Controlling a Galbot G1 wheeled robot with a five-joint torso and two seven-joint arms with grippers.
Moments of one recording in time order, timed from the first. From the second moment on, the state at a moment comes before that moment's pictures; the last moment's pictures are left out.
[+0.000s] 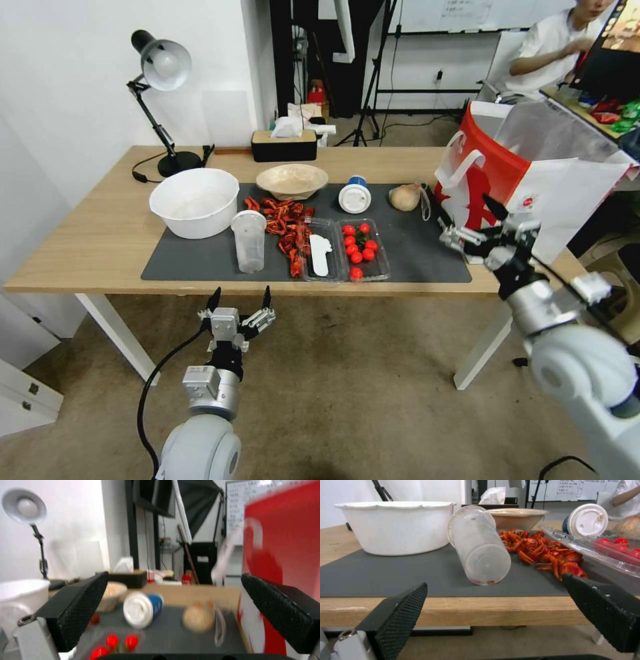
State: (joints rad) left arm 1.59 -1.43 -0.37 -2.08 -0.12 -0.02 -0.17; right arm -1.44 1.00 0.57 2.15 0.59 0.07 0.02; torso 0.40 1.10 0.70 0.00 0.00
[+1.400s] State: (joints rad) left arm 1.59 -1.43 -0.36 -2.06 -0.13 -0.02 -0.17; right arm -1.66 1.35 0.53 2.00 0.30 0.27 -0.08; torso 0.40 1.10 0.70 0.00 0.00
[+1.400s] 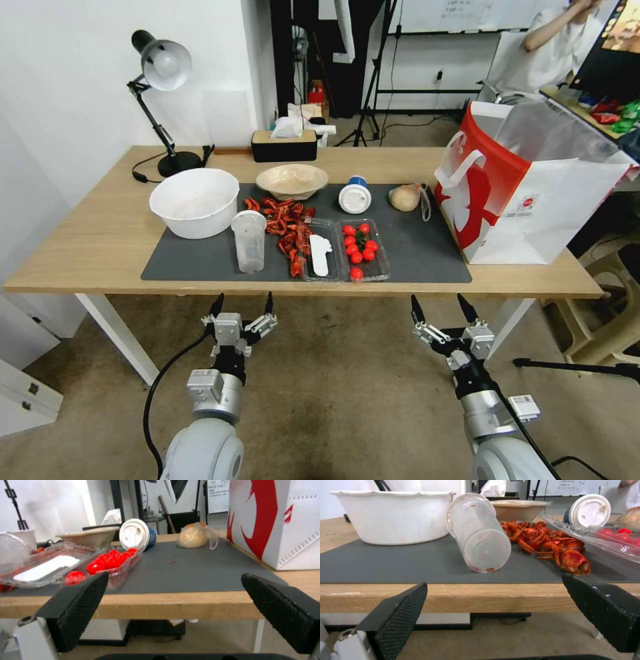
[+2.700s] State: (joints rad) left arm 1.55 -1.43 -0.37 -2.02 -0.14 -0.01 -0.17; right arm -1.42 1.19 0.42 2.05 0.37 -0.04 0.05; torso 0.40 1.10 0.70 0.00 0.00
